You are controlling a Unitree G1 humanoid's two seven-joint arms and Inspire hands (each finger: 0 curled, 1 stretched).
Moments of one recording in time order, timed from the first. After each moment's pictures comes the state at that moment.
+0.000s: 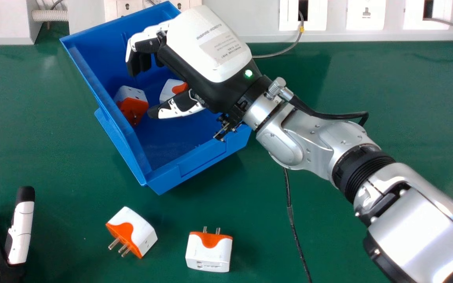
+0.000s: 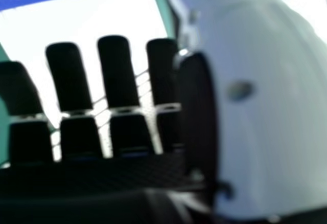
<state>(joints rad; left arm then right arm) -0.16 0.33 0.30 1.19 0.03 -0.91 0.36 -1.17 -0.07 0.60 1.26 -0.90 -0.69 -0.70</state>
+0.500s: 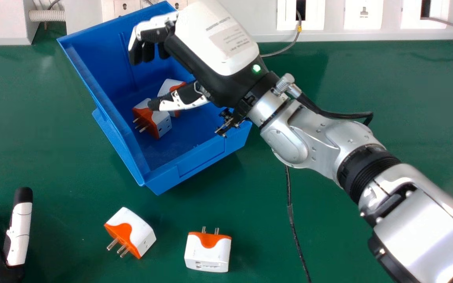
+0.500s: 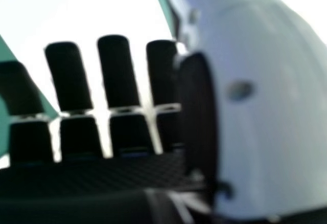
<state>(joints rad) -0.14 0.33 0.30 1.19 0.04 -0.91 0.37 -1.09 -0.11 0.54 1.15 -0.83 -0.77 -0.81</state>
